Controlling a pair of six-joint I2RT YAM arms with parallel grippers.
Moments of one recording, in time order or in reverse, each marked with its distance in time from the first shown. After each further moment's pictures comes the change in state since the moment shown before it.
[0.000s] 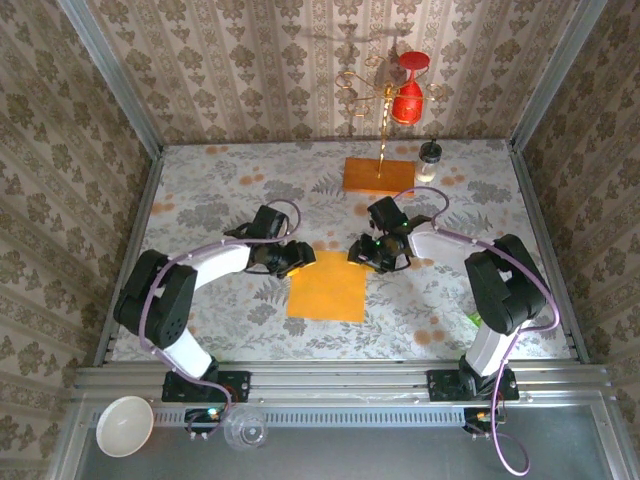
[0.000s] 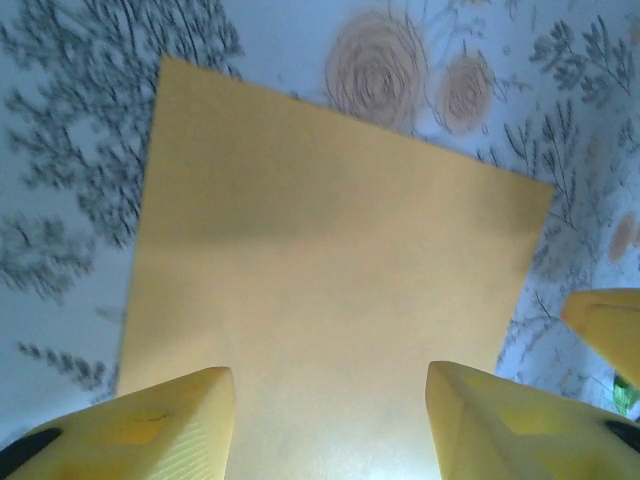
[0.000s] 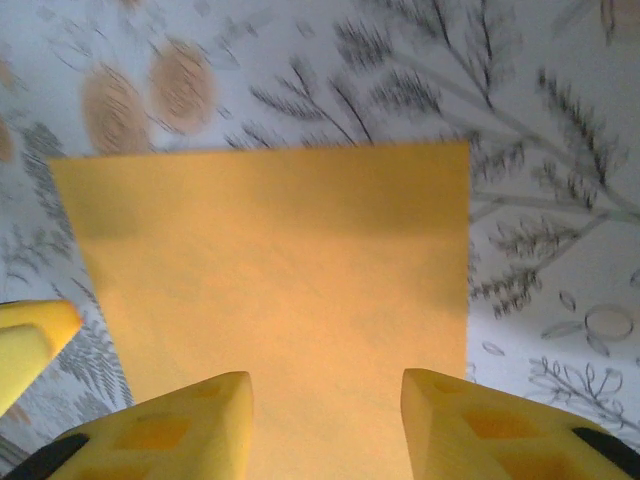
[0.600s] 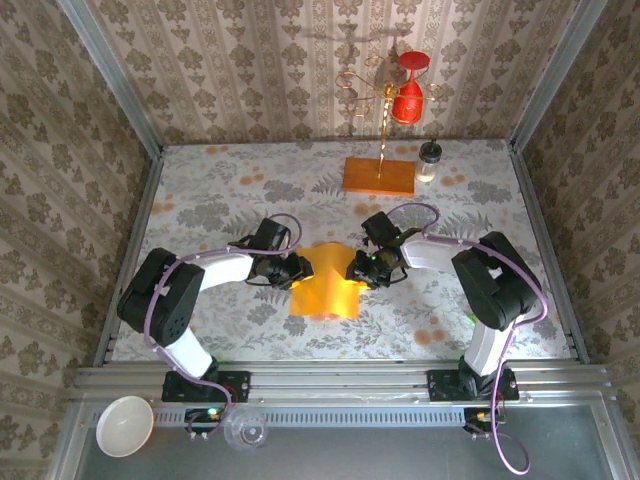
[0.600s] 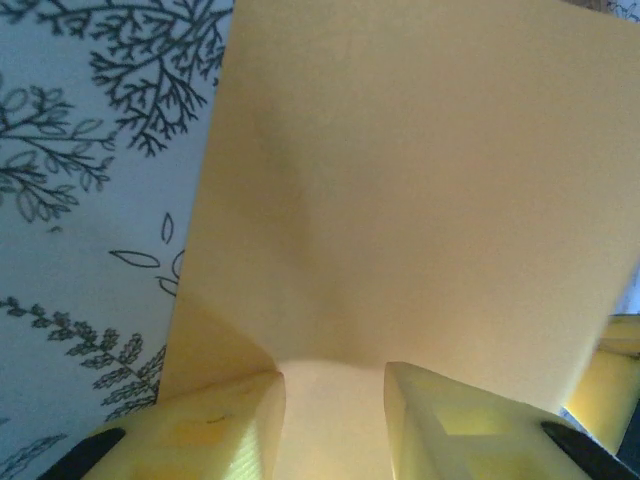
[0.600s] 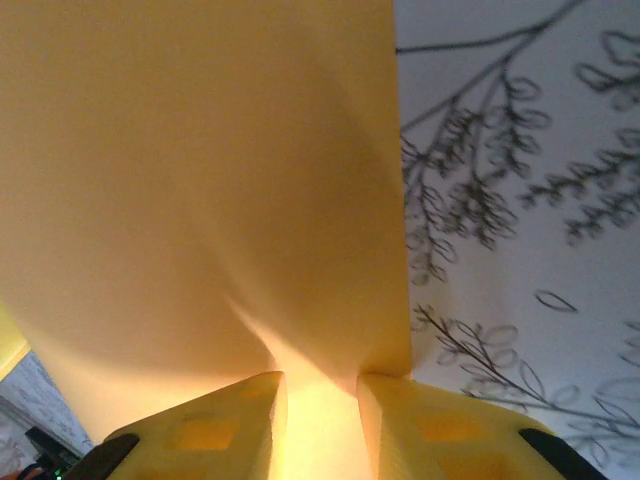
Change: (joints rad) left arm -0.015 0.038 -0.094 0.106 0.019 -0.068; right arm 0.041 0.056 -0.066 0.076 -0.081 0.025
